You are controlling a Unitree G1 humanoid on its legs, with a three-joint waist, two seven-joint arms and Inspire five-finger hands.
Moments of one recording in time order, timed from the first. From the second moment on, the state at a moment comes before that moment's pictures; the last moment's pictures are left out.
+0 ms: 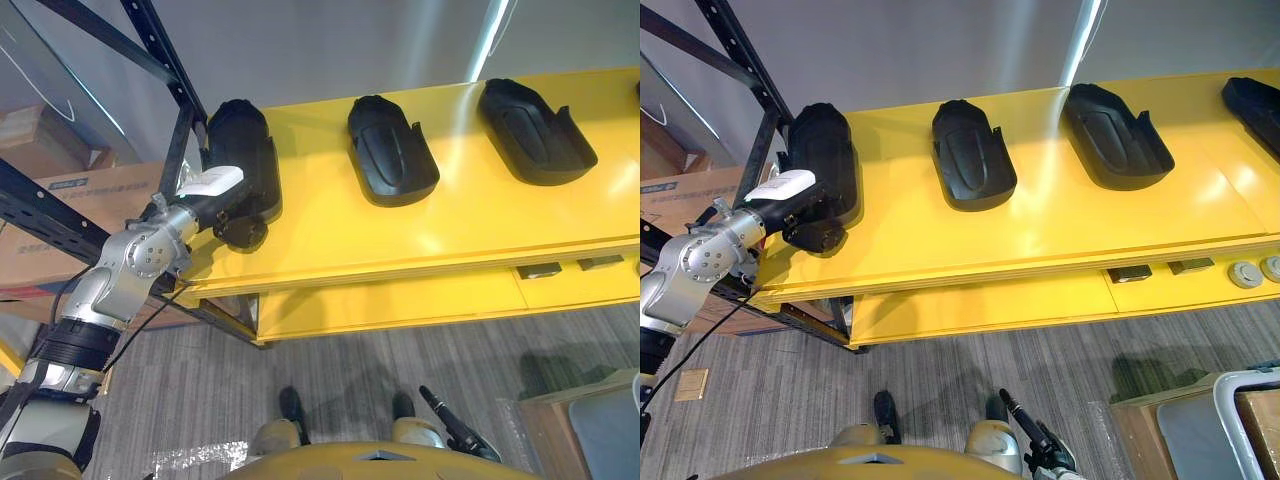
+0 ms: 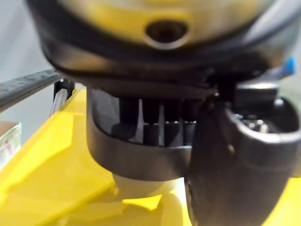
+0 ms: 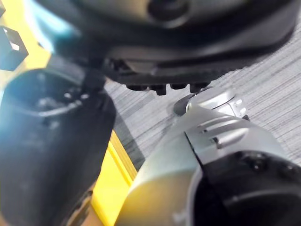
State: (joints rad) left arm -0.39 0.80 -0.17 0.12 0.43 -0.15 -0.33; right arm 0.25 -0.15 -0.23 0.93 0.28 -0.01 0.18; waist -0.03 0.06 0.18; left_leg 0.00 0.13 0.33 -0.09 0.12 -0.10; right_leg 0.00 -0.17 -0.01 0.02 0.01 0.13
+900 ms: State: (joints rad) left arm -0.48 0.80 -0.20 0.15 0.42 -0.11 -0.35; right arm 0.24 -0.15 -0.19 0.90 0.28 0.00 0.18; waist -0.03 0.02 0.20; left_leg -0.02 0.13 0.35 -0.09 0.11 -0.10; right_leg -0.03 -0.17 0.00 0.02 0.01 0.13
